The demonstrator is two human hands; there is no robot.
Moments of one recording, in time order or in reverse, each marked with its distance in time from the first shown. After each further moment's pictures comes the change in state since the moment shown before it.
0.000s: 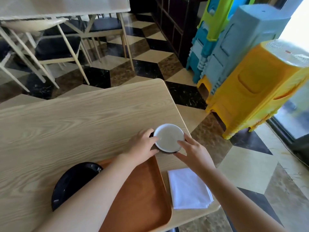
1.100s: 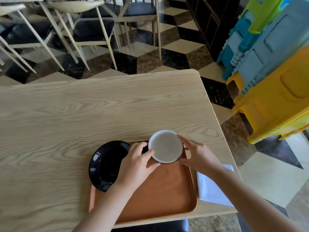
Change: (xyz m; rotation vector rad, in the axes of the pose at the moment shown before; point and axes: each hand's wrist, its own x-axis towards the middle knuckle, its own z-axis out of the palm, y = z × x) left_hand -0.137 -0.028 0.006 -0.015 0.265 -0.279; right_hand 0.004 -0.075 0.015 0.199 -0.344 -0.075
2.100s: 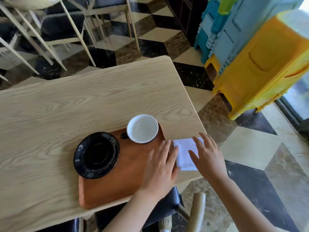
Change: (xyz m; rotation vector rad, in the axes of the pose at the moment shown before) left_hand -0.046 0.118 0.030 0.078 -0.172 0.235; right_hand -0.108 0.045 0.016 -0.270 0.344 0.315
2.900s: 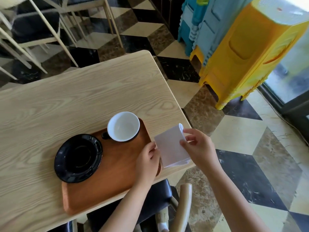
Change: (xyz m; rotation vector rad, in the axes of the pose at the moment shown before) left_hand 0.019 0.020 0.002 -1.085 -0.013 -0.643; right_hand -0.008 -0.004 -0.051 0.786 -0.038 0.403
